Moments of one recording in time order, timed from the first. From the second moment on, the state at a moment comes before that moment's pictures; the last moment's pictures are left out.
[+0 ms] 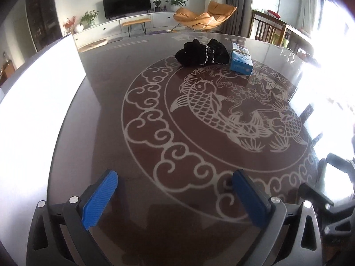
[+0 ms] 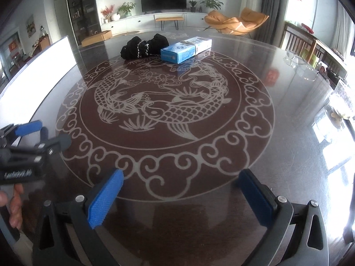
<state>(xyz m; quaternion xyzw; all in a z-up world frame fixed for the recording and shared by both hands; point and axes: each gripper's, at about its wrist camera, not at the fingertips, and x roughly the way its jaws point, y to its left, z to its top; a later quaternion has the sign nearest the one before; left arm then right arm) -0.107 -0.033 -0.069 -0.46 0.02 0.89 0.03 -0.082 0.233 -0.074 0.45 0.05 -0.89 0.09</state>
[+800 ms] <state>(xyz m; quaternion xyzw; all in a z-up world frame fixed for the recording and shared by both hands) -0.265 -0.034 -0.056 -0.45 0.08 0.87 0.15 -0.081 0.233 -0.074 0.45 0.05 -0.89 0.09</state>
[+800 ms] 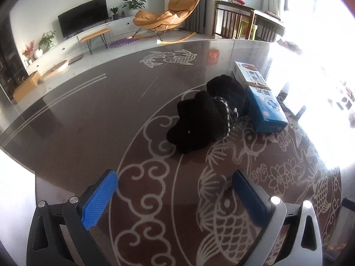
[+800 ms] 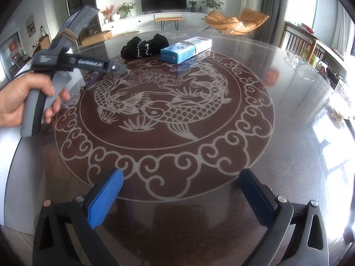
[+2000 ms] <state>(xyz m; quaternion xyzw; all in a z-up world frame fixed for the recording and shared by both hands) -0.136 -0.028 -0.050 -0.43 0.03 0.90 0.05 -0.081 0.233 -0.074 0.45 0.05 -0.89 0.09</state>
